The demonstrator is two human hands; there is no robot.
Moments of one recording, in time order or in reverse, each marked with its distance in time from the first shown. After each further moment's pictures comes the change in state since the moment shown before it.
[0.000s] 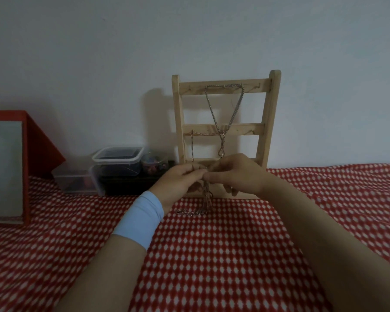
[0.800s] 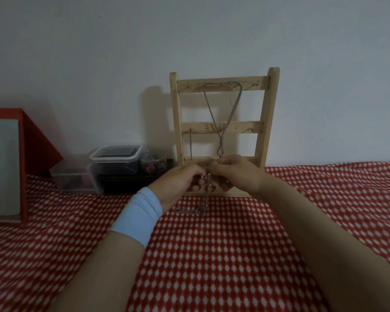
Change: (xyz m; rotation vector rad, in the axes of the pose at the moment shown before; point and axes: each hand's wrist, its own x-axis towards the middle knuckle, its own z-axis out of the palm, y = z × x) left_hand 0.007 0.000 0.006 -0.113 -0.064 -0.107; right_hand 0.002 0.005 0.005 0.181 -0.022 0.059
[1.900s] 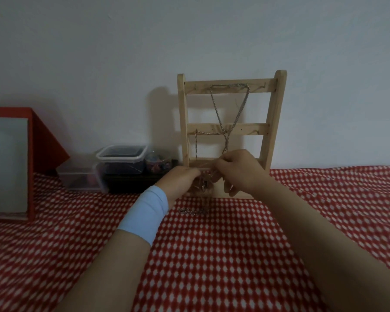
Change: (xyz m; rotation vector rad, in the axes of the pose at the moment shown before) left_hand 0.000 0.003 -0.013 0.260 0.139 -0.125; right_hand -0.001 -0.016 0.012 -0.166 0.246 0.027
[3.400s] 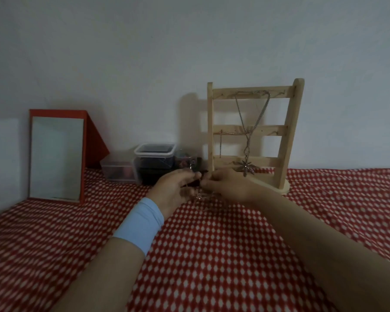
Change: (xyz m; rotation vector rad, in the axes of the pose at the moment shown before) left_hand -0.078 -0.021 -0.035 -0.759 0.081 -0.008; right_hand -0.019 -0.014 0.059 -0.090 -0.318 -0.102
